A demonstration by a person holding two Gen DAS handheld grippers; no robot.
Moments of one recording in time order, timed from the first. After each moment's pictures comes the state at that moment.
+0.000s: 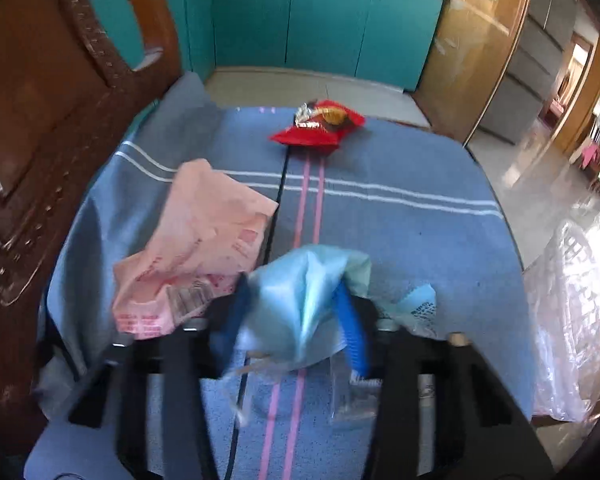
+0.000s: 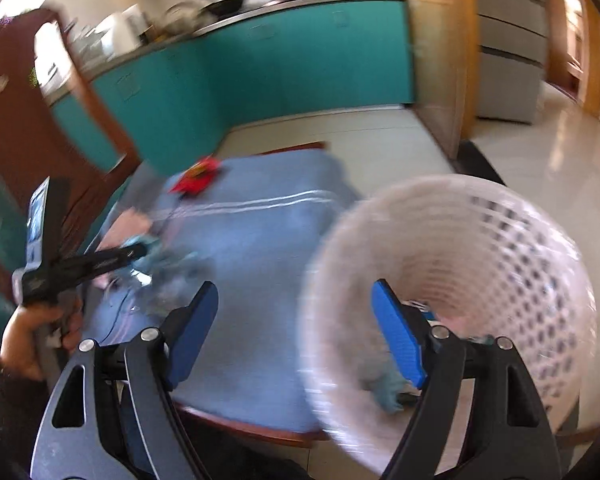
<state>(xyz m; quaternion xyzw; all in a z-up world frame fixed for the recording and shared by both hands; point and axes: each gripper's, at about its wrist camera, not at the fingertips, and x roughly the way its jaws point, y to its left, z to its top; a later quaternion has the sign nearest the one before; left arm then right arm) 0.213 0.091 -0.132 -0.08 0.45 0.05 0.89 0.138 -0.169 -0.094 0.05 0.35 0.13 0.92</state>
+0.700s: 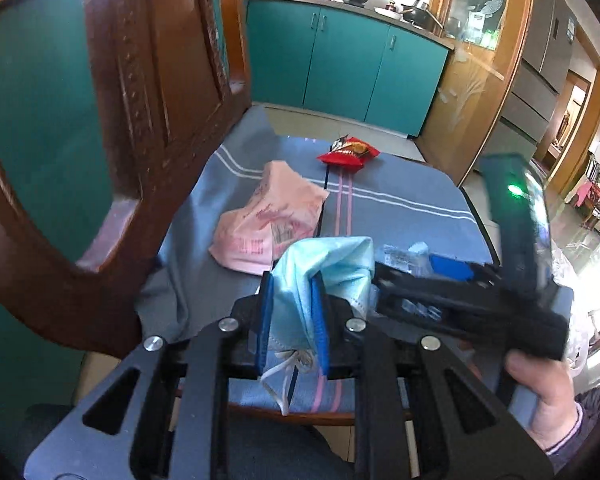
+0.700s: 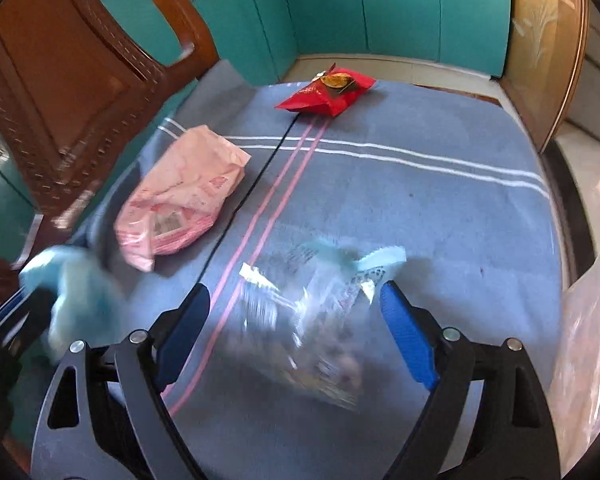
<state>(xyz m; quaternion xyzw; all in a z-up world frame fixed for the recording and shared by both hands) 0.095 0.122 -0.088 -0.11 0.38 0.08 0.91 0.217 0.011 -0.149 -0.02 0.45 0.20 0.87</state>
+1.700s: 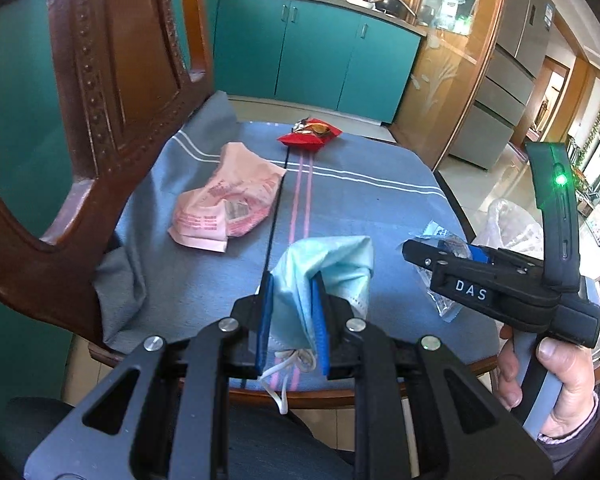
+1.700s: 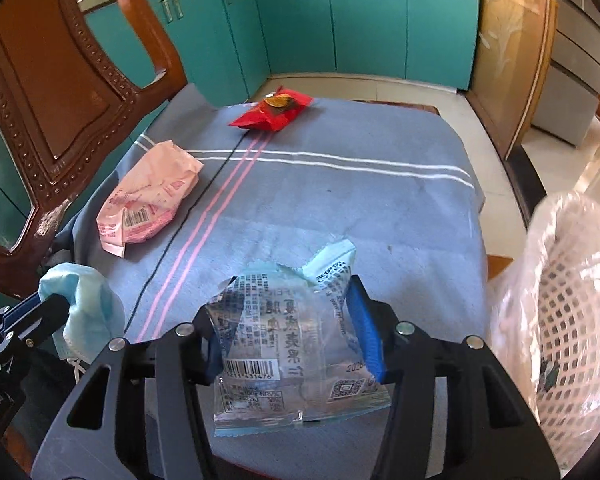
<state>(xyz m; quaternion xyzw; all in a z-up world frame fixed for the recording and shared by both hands) 0.090 0.093 -0.098 -0.10 0.39 0.03 0.92 0.190 -0.050 -0.135 -0.02 0.41 0.17 0.89</state>
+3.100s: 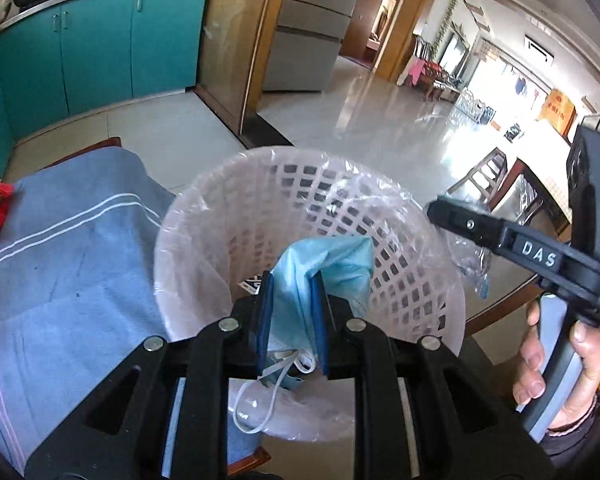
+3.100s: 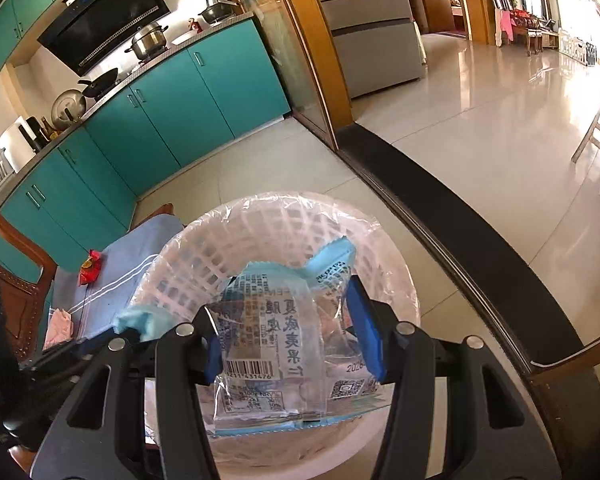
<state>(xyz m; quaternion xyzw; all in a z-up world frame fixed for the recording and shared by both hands) 0.193 -0.181 -0.102 0.01 0.42 -0.28 0.87 0.112 -0.358 -0.100 0.20 0.33 -0.05 0.92</state>
